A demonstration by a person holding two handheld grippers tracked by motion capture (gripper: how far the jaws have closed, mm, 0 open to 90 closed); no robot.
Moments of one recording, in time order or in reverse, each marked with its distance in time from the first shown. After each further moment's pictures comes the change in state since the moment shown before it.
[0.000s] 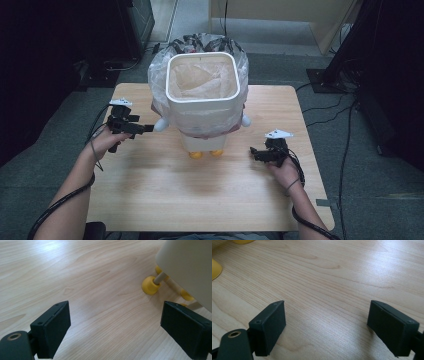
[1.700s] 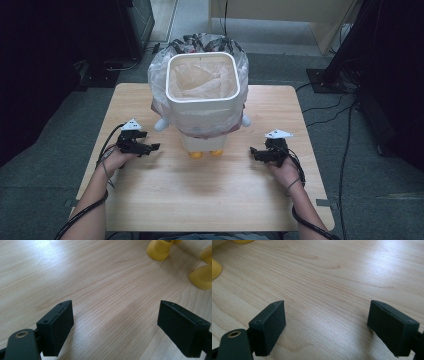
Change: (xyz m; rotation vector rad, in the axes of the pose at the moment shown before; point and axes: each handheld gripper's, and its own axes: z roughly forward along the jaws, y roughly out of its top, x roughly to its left) left arm -0.006 -0.066 0.042 -0.016 0.032 0.116; right arm 0.000 0.000 0.000 0.000 0.000 0.002
